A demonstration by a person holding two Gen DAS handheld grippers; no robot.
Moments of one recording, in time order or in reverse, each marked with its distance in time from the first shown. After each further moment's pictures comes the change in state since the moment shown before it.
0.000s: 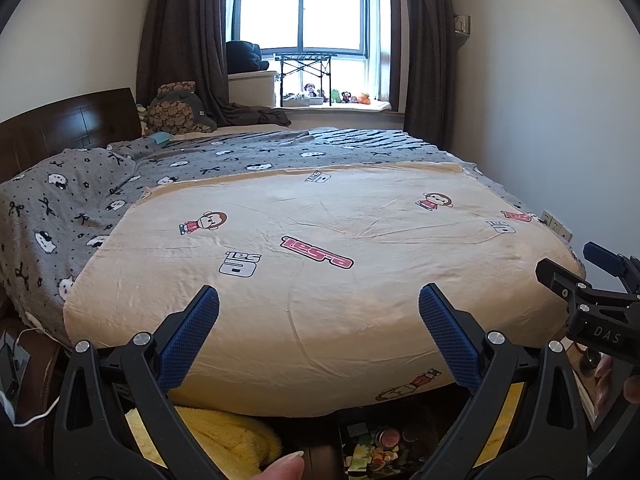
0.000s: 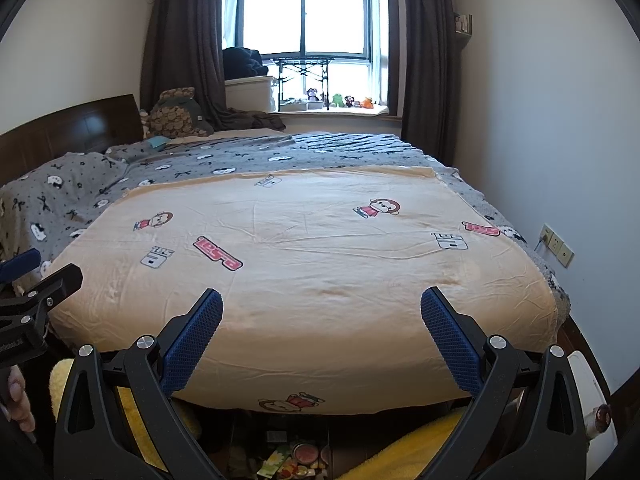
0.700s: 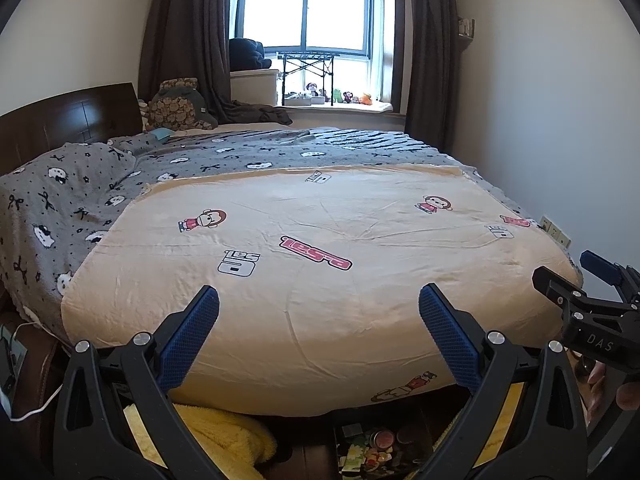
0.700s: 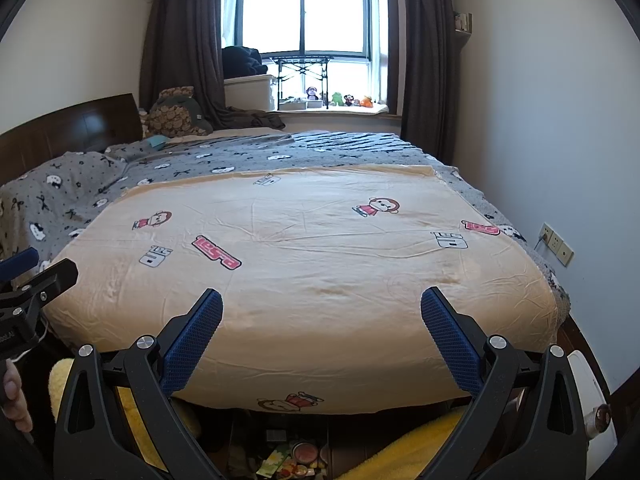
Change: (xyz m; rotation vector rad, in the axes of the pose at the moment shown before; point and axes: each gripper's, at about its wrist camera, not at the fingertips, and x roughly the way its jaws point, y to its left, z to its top) left arm -0.002 -0.001 0.002 -0.019 0.000 0.002; right arm 0.001 0.001 0.000 0.004 0.003 -0.003
